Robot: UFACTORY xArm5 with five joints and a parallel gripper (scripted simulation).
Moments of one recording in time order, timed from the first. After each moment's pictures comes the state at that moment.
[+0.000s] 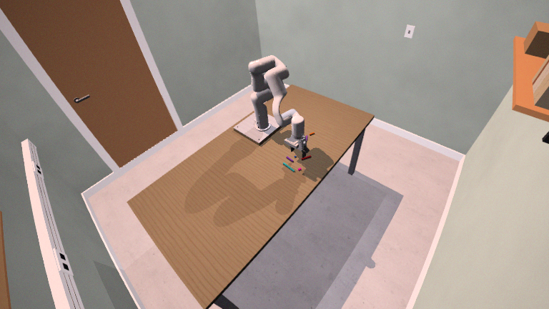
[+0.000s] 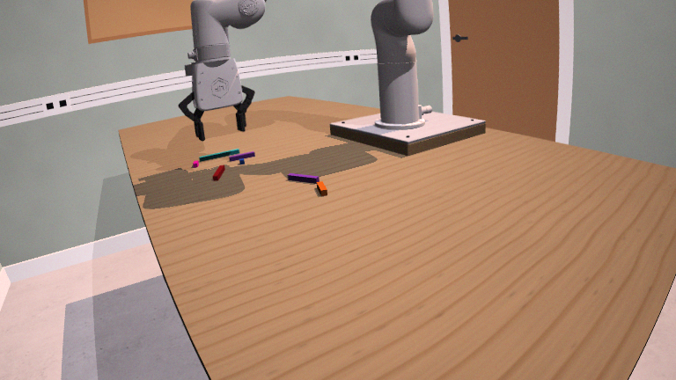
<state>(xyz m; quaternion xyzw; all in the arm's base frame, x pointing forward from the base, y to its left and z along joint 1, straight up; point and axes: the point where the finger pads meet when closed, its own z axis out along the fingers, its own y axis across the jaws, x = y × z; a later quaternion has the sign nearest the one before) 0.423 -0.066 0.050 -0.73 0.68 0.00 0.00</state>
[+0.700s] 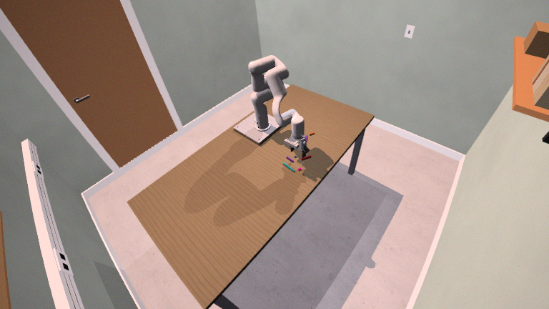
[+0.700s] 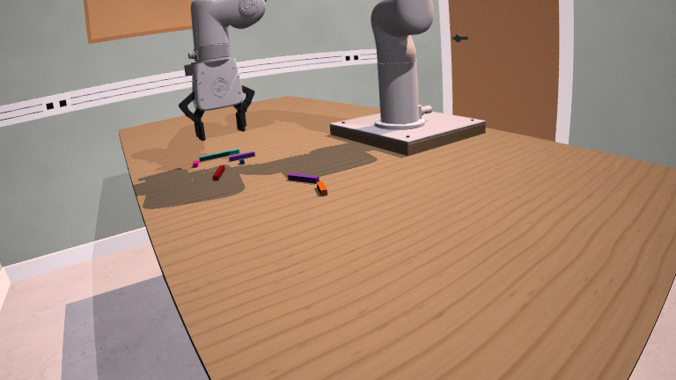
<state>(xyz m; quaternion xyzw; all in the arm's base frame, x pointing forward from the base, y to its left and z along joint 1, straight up) 0.422 -0.066 0.050 -0.74 0.67 0.00 0.00</state>
